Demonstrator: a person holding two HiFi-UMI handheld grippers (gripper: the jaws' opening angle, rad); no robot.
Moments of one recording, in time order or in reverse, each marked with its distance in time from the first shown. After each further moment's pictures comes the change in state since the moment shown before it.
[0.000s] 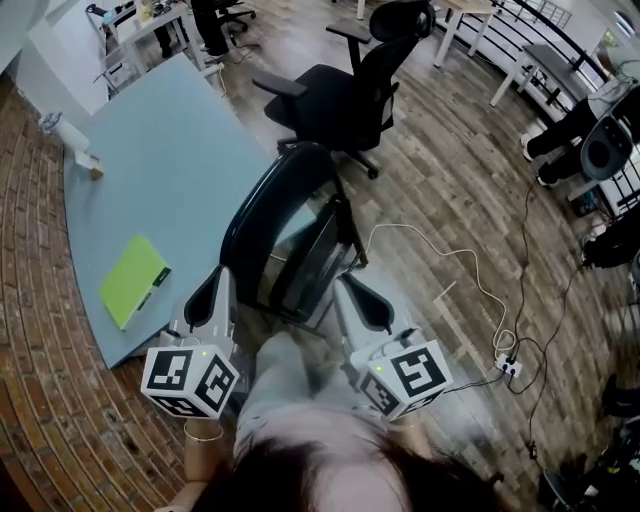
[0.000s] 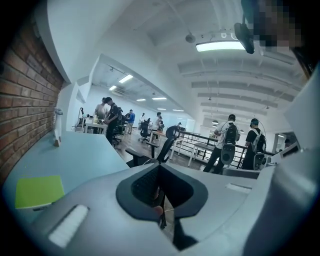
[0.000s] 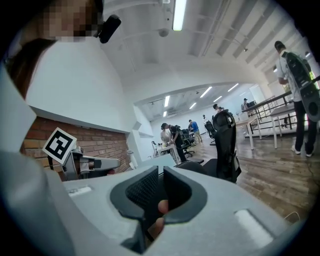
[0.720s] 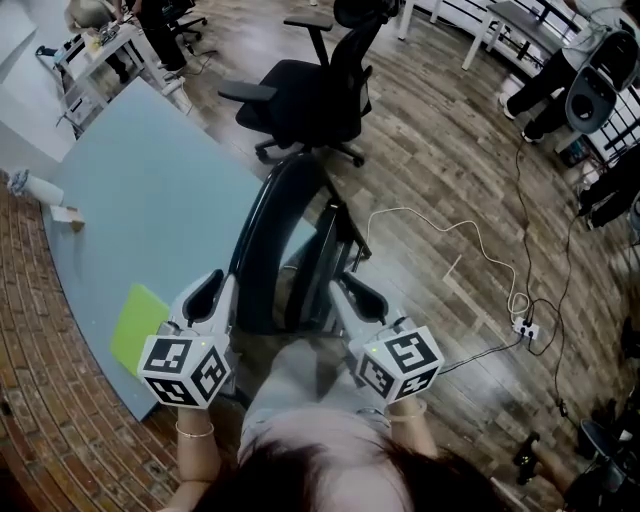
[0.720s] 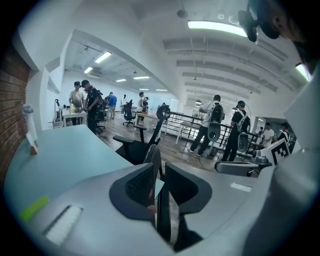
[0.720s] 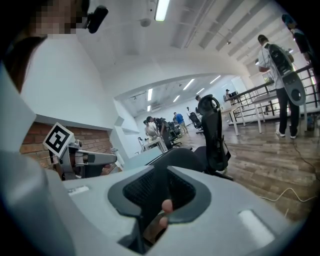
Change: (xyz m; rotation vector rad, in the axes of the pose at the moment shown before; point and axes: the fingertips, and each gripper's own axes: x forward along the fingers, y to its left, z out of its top) left arm 0.079 0.048 -0.019 0.133 0.256 -0.189; right arm 0.065 -0.034 -0.053 0.139 0.075 -0.157
